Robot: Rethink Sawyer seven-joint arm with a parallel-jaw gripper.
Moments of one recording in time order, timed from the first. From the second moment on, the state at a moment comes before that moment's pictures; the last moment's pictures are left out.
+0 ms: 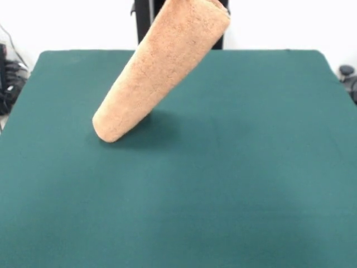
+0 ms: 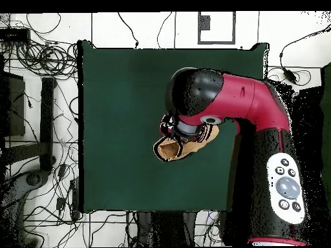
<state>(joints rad) -0.31 -0.72 0.14 1.33 -0.14 1.50 1.88</state>
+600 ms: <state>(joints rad) -0.33 -0.76 0.15 1.33 -0.10 1.50 1.88</state>
